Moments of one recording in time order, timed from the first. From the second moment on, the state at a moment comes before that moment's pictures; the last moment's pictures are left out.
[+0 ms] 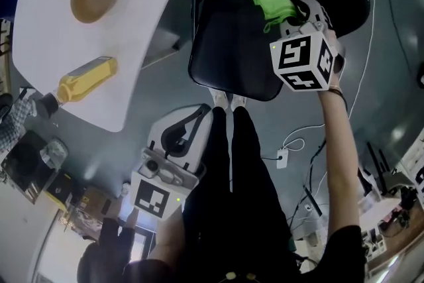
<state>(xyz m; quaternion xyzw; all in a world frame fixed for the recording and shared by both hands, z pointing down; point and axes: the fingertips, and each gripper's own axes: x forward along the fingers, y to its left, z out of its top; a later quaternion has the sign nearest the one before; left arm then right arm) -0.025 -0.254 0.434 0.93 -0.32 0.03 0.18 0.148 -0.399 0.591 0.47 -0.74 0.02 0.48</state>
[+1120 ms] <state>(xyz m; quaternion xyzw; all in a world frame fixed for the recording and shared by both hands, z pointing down) -0.003 -0.243 0.421 0.94 -0.29 0.03 0.18 0.286 -0.387 0.498 0.62 -0.63 0.00 0.47</state>
